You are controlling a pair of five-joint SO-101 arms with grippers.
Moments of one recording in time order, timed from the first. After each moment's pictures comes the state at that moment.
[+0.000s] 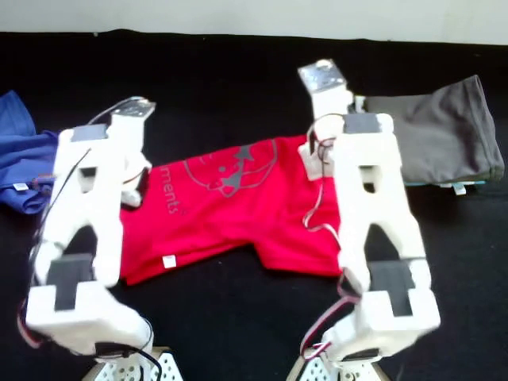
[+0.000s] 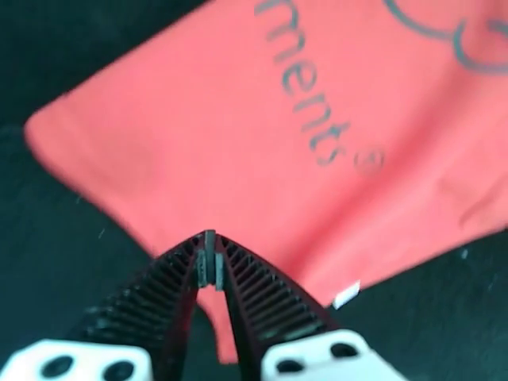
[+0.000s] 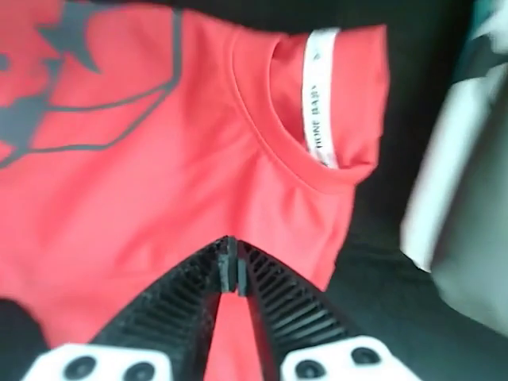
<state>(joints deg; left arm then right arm) -13.4 8.6 12.9 72.0 -17.9 -9.9 8.0 1.9 69.8 16.3</state>
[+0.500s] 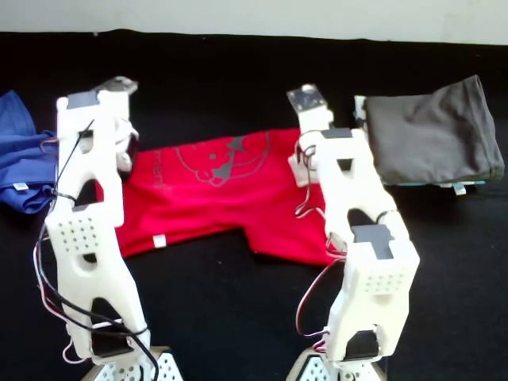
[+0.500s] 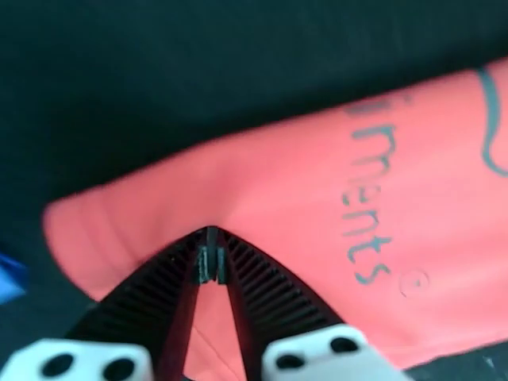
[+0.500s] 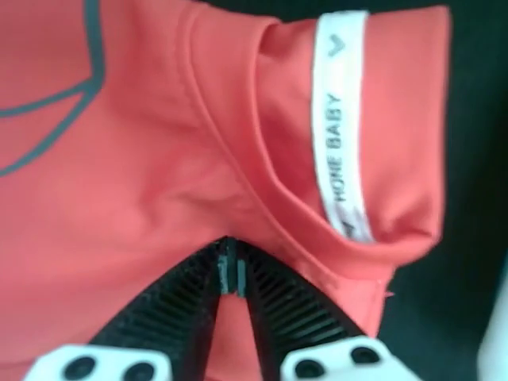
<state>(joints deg) -20.9 54.5 -47.8 84.8 -17.1 -10.3 25.8 1.7 48.9 16.1</state>
